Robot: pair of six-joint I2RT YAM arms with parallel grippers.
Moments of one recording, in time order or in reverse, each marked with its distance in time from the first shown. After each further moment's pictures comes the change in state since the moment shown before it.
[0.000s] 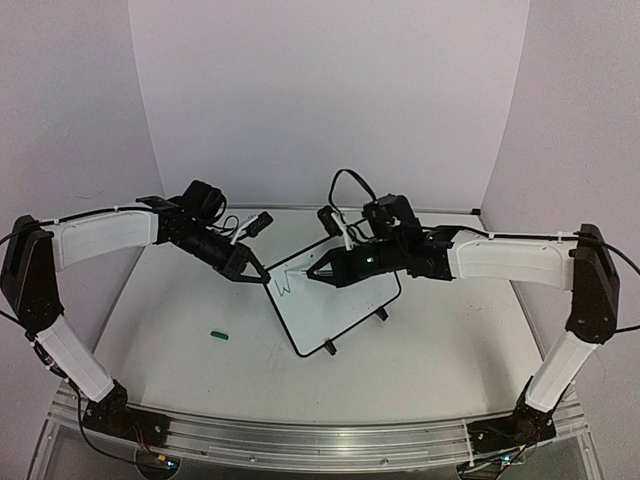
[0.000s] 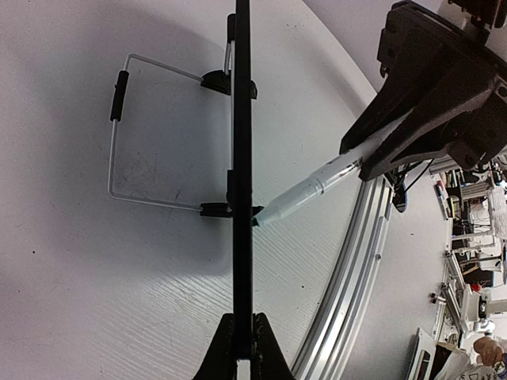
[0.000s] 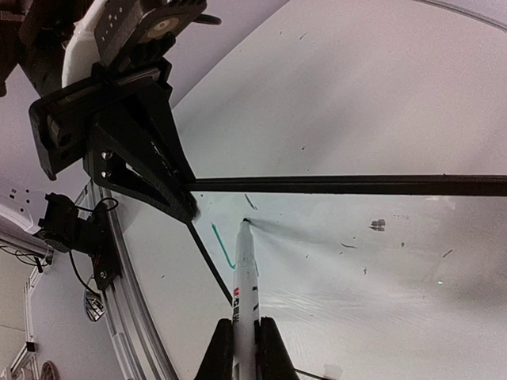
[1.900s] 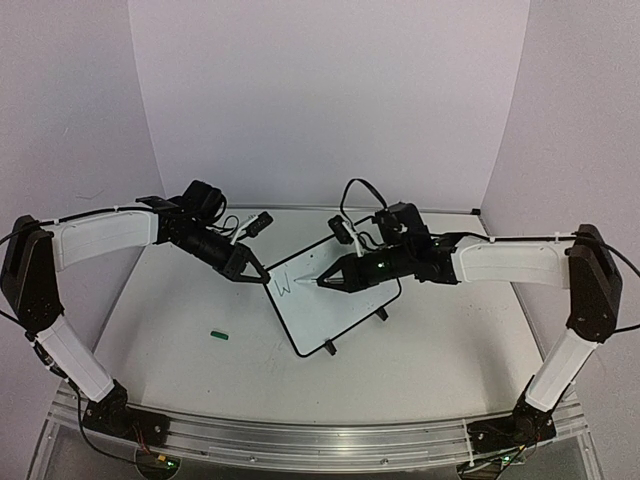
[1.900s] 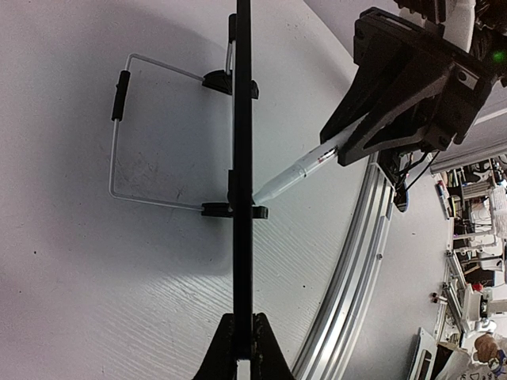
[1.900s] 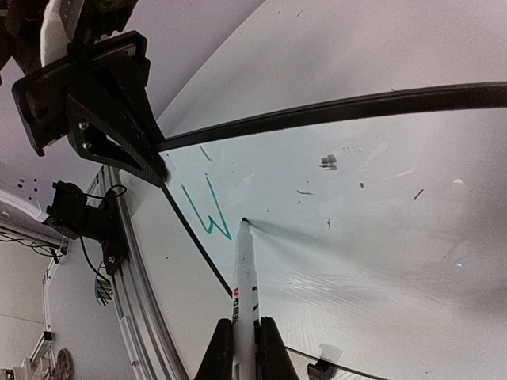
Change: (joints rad) left arm 0.000 0.000 0.000 -0.001 -0.002 0.004; right arm -0.066 -0.005 -0.090 0.054 -0.117 0.020
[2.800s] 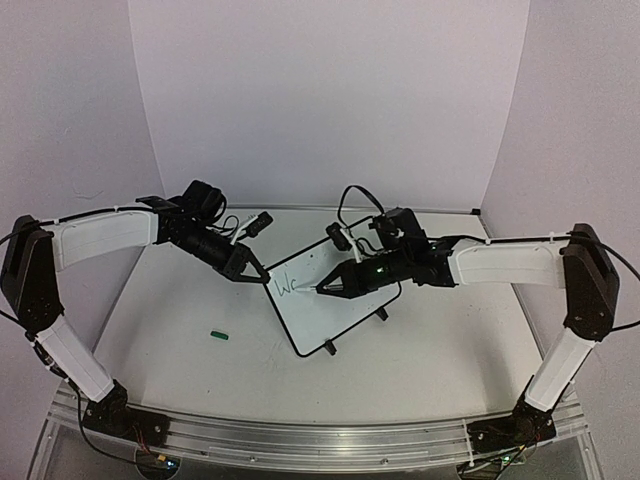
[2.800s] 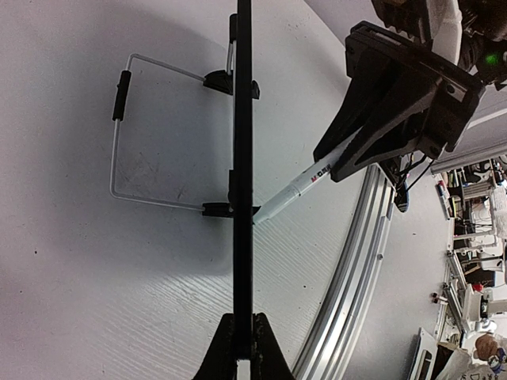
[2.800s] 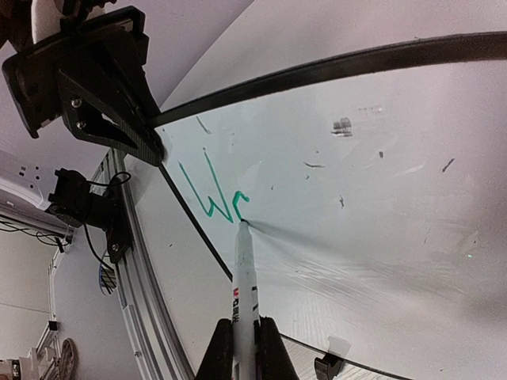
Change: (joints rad) left arm 0.000 0.000 0.000 0.000 -0.001 0.000; right arm 0.001 0.017 -0.016 0.000 -0.032 -0.001
